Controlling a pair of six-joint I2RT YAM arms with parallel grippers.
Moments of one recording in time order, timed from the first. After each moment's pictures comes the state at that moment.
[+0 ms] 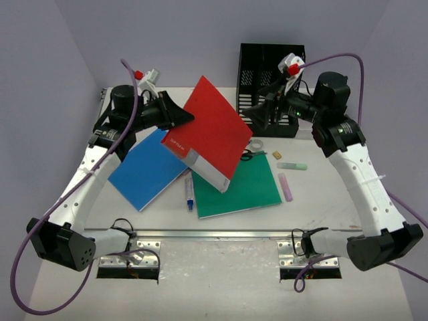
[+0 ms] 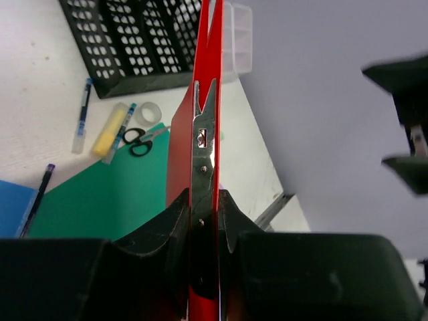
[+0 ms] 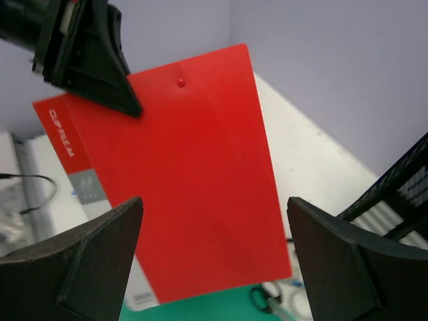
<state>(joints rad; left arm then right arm) -0.23 1.22 1.29 -0.36 0.55 -0.68 0.33 1.22 1.39 -0.27 -0.64 -0.12</state>
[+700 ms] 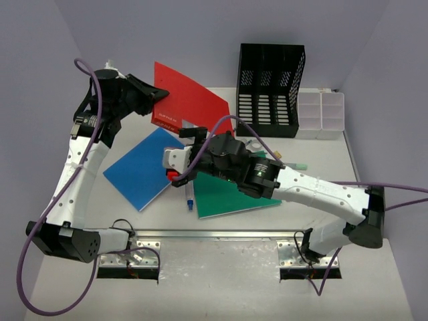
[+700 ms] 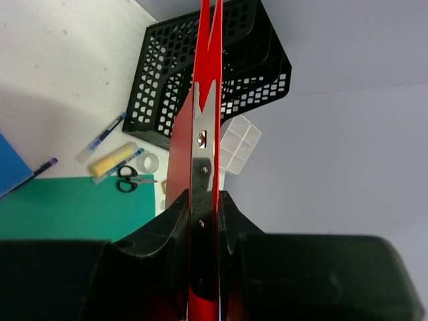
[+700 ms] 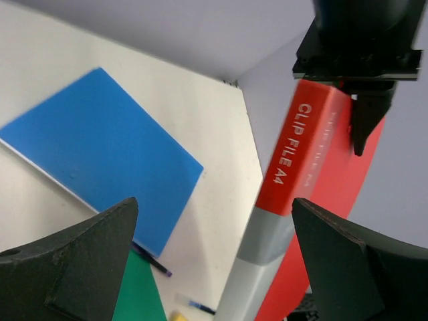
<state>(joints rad) -0.12 1.27 1.50 -0.58 0.25 -1.09 1.16 1.44 1.34 -0.08 0.11 -0.79</state>
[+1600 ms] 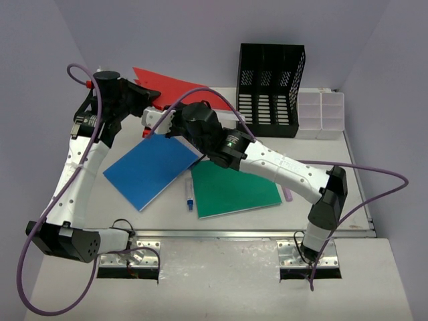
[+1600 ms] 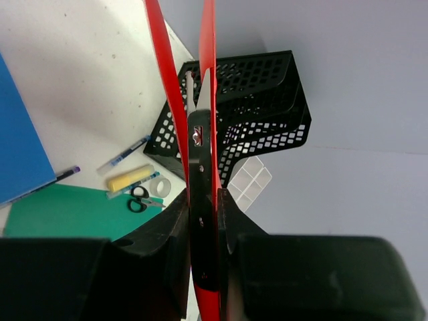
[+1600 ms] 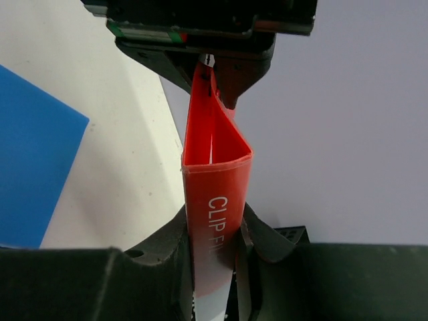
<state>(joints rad) -0.13 1.27 1.50 -0.64 0.07 -1.17 1.04 1.77 1.72 -0.14 0.39 -0.94</state>
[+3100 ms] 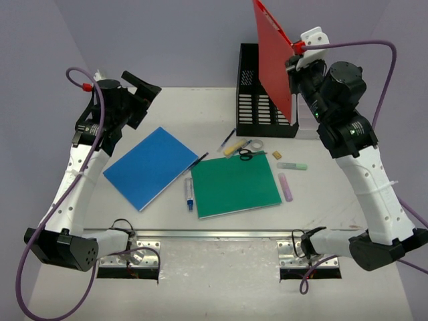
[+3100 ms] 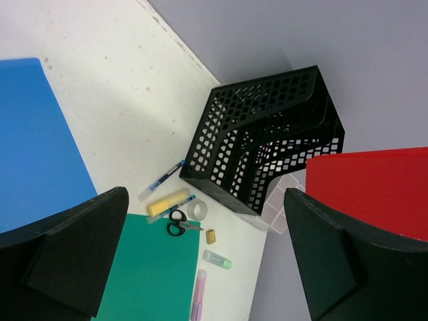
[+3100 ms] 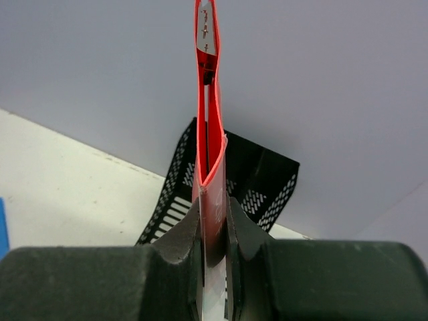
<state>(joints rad) -0.12 1.21 1.38 -0.57 -0.05 -1.03 0.39 1.26 1.63 -0.30 0.14 -0.32</state>
